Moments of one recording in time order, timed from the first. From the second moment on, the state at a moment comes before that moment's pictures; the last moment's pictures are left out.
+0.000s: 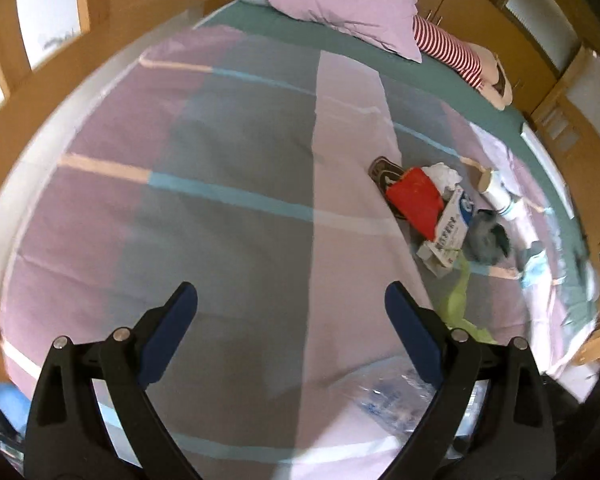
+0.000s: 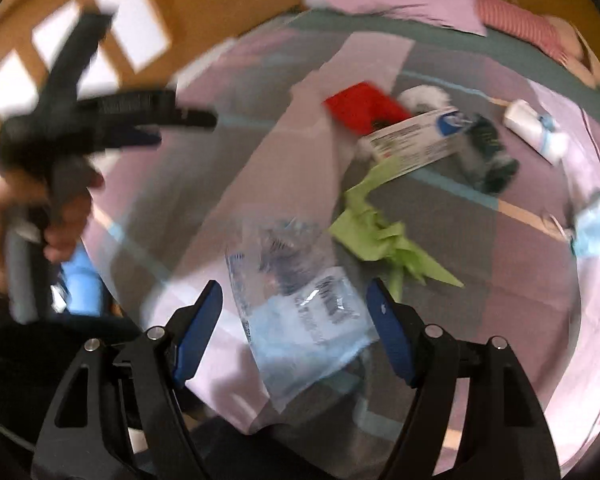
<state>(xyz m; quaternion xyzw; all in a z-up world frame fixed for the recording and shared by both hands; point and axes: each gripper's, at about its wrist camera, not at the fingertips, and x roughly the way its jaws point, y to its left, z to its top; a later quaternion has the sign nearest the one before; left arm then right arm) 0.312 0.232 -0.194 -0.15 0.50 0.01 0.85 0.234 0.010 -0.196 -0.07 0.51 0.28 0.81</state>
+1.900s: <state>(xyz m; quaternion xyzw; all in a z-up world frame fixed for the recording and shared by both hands) 0.529 -0.095 -0.240 0.01 0.54 -0.22 0.81 0.172 -0.177 -0.161 0.12 0.48 0.08 0.86</state>
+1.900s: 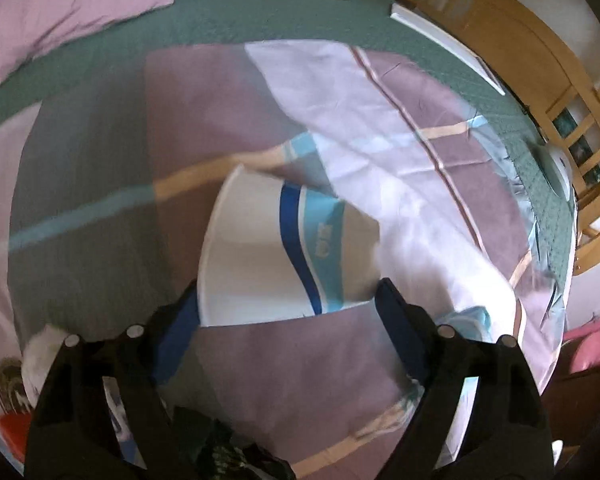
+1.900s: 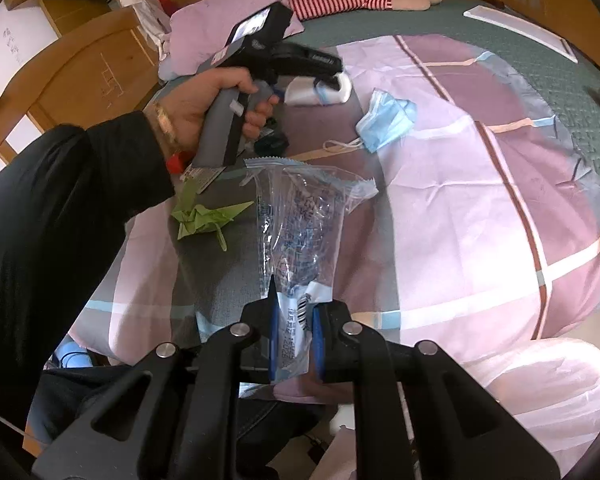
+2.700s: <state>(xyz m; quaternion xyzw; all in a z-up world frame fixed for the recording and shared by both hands) 0.201 0.023 -0.047 0.03 0.32 -0.14 0.94 0.071 -0.180 -0.073 0.08 0.36 0.11 0.92</state>
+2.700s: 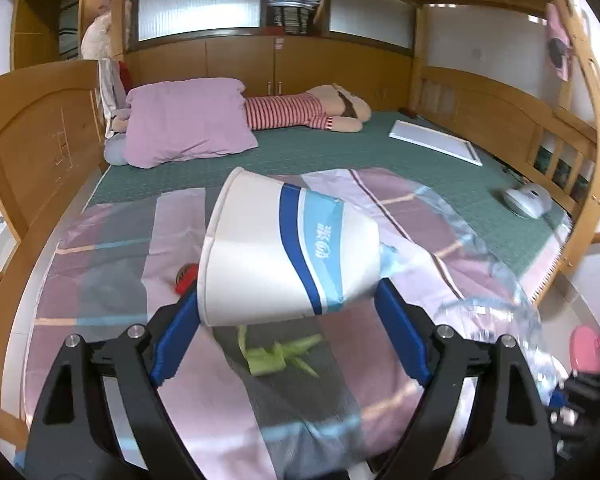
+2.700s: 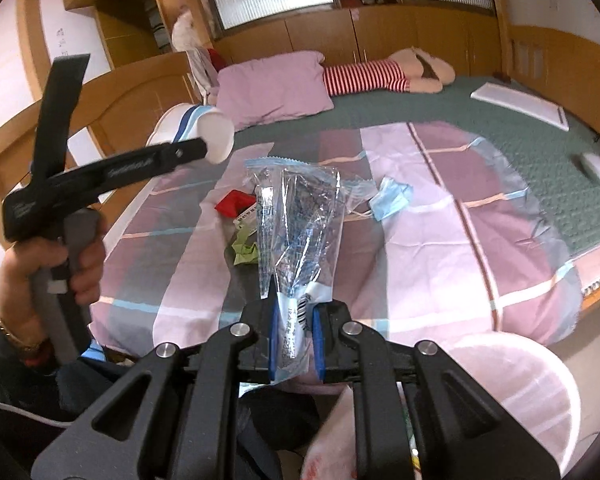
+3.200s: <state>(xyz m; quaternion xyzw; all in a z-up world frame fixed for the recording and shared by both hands) 0.090 -0.021 -0.040 0.05 0.32 -0.18 0.93 -0.020 -0.249 -0.075 0.08 0.34 0.05 0.94</state>
